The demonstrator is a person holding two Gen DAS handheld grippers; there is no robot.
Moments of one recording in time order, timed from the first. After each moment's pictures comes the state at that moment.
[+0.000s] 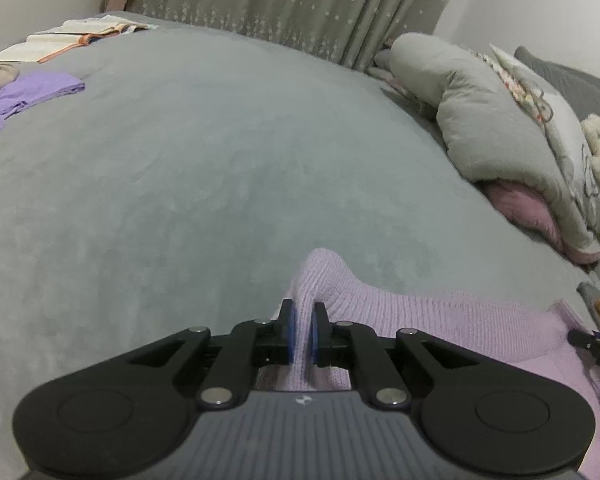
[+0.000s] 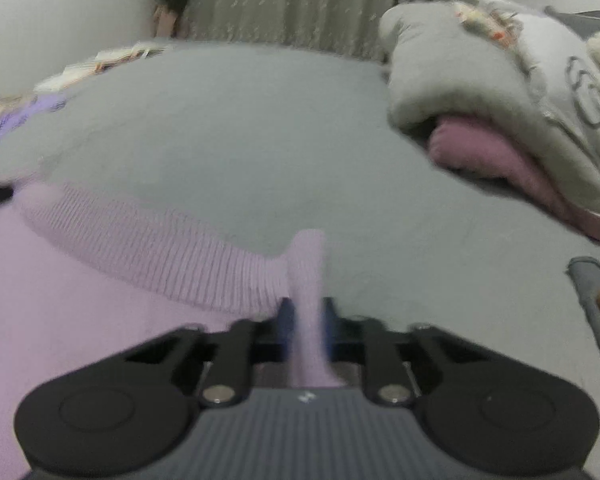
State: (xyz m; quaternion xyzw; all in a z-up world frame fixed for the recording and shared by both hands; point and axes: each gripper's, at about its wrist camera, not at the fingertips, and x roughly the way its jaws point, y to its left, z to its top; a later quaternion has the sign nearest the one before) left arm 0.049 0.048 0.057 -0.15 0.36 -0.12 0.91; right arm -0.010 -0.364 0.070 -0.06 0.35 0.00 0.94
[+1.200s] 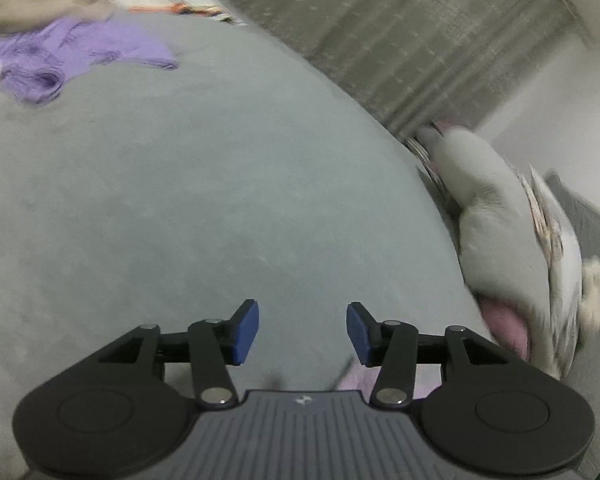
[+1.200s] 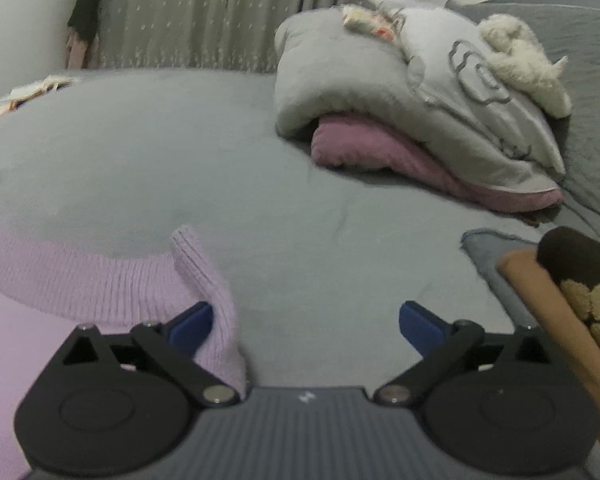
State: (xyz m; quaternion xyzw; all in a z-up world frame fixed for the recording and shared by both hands) left arm 0.039 0.125 0.071 -0.26 0.33 -0.10 0.90; right arm -0.030 -0.411 0.076 -0.06 0.32 -0.12 0.94
